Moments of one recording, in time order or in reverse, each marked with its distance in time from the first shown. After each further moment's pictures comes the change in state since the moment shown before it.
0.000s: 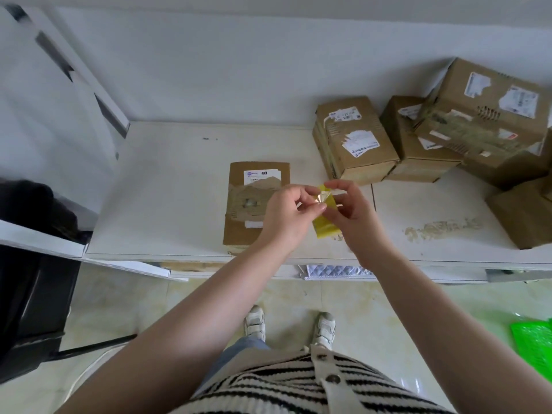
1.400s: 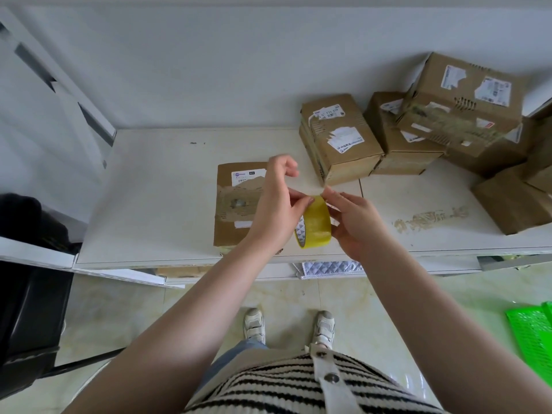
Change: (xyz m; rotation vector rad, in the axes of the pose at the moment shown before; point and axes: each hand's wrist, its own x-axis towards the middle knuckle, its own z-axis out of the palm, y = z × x) left_hand 0.002 0.001 0.001 0.223 -0.032 0.418; right_hand -0.002 -0.007 -0.005 0.459 0.132 0.340
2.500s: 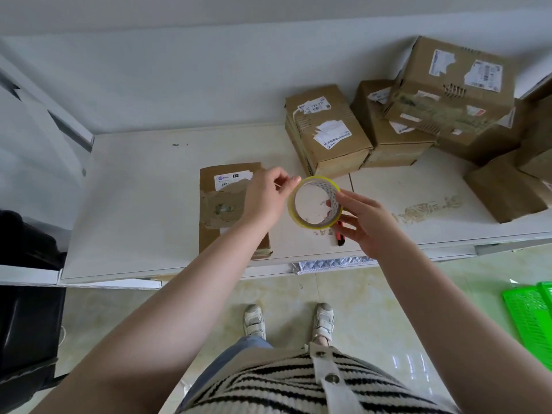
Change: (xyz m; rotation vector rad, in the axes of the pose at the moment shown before) left_hand 0.045 -0.026 0.023 0.150 -0.059 -0.282; right_hand 0.026 -0.003 -0.061 -0.057 0.051 0.112
